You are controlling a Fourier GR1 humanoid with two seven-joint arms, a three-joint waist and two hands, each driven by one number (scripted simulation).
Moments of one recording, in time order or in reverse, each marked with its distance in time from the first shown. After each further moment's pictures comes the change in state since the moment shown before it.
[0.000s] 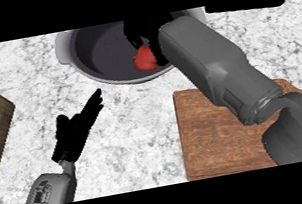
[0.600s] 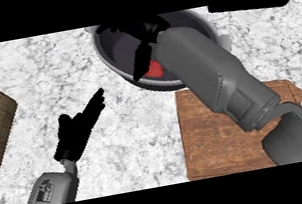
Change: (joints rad) left arm -0.006 -0.009 -0.003 0.003 -0.003 -0.005 -0.002; right arm 0.094 0.009 -0.236 -0.149 -0.256 -0.019 -0.035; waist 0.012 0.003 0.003
